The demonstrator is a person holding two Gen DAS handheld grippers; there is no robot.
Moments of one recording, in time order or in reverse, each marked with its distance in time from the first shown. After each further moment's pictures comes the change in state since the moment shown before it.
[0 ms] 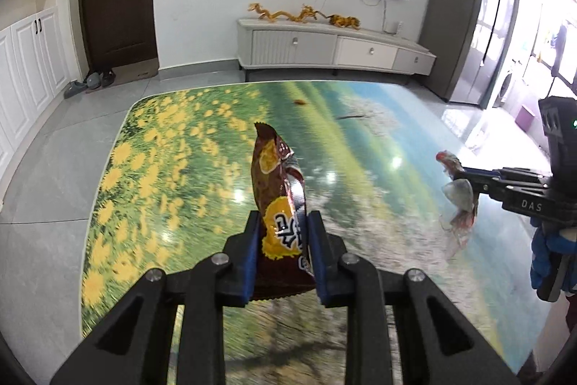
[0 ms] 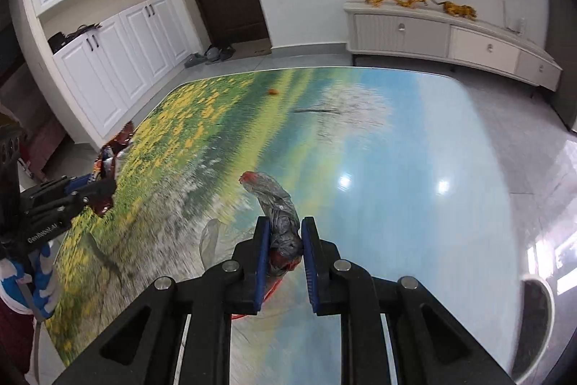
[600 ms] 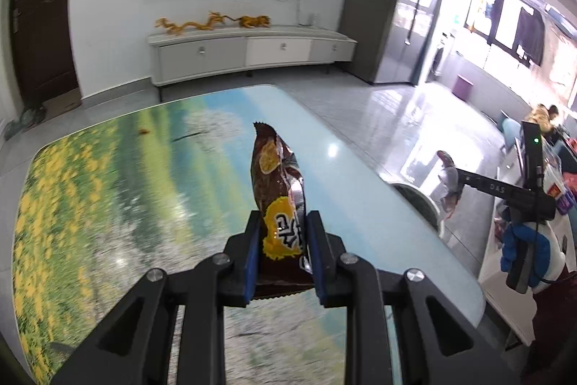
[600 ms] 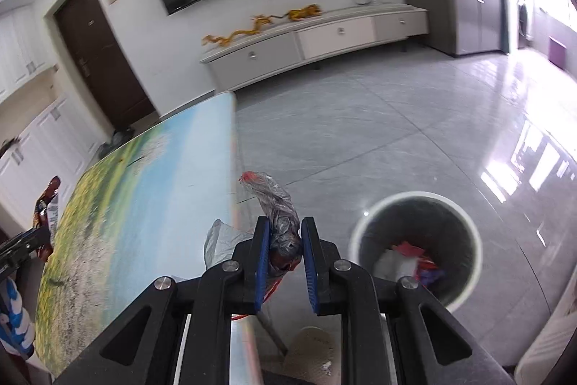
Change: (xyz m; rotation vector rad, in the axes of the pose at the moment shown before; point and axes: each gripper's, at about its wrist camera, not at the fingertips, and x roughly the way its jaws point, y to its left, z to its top) left arm -0.010 -0.179 0.015 0.186 0.017 -0.240; right arm -0.141 -0.182 -0.103 0.422 -0.180 -0.273
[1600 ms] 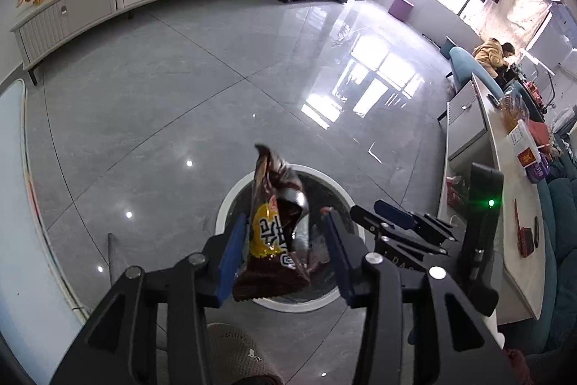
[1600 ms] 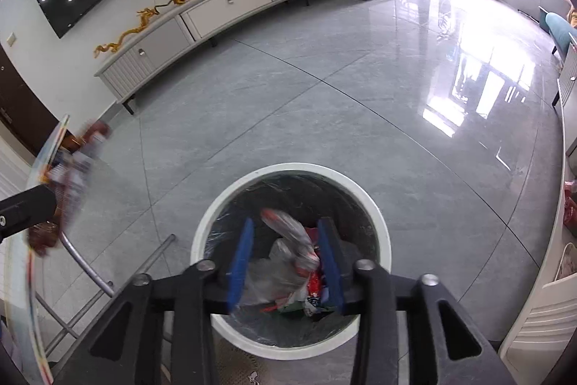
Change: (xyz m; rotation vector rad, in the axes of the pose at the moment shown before) left arm 0.269 -0.253 0.085 0.108 0.348 -0.275; right arm 0.063 -0.190 -0.007 0.241 0.114 -0.231
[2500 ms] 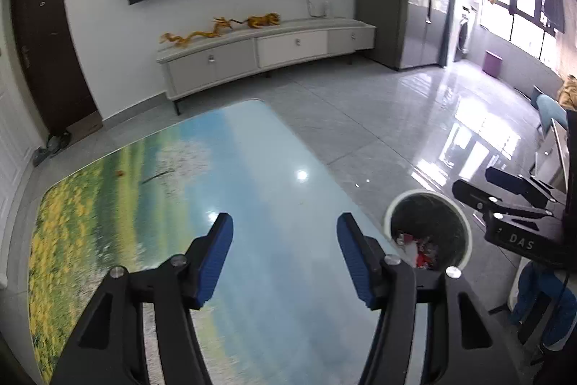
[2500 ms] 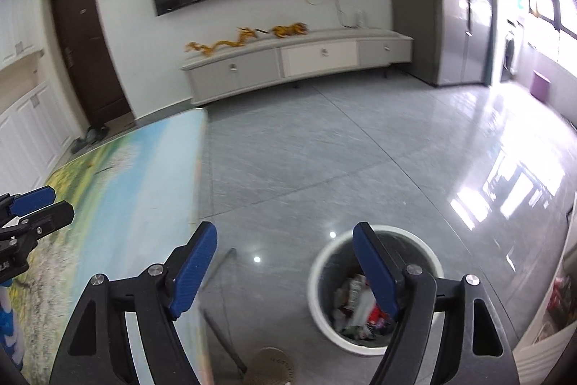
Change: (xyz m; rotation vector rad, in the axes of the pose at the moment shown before) left arm -0.215 0.099 -0.126 -0.103 -0.325 0.508; right arm -0.113 0.183 -0.020 -0.354 -0.203 0.130
